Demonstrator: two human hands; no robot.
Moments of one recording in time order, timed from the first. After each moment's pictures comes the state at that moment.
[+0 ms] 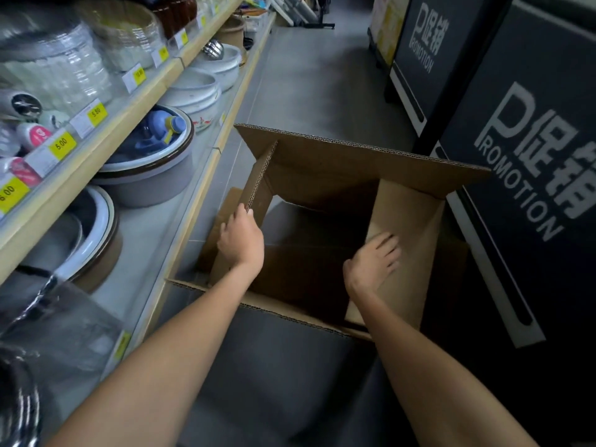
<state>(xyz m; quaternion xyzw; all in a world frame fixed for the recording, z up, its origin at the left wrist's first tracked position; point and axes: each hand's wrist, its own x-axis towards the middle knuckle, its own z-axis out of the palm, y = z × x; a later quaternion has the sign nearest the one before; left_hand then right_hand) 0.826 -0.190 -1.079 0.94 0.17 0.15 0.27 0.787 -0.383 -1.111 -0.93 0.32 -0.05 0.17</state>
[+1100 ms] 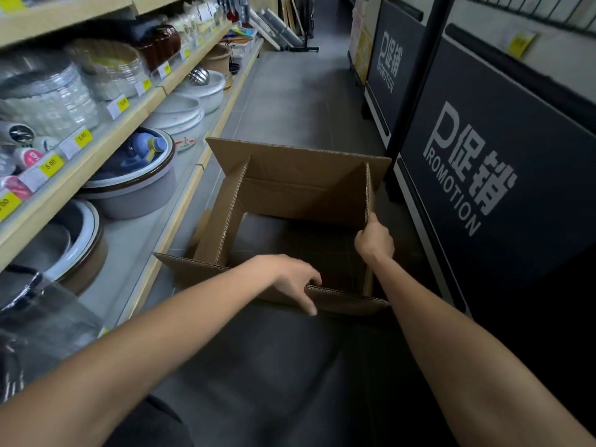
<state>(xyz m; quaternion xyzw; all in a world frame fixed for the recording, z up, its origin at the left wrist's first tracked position) 0.767 -0.318 -1.023 0.87 -0.38 -0.33 -0.03 0.767 -0.503 -1.025 -0.93 0.23 -0.02 0.29</state>
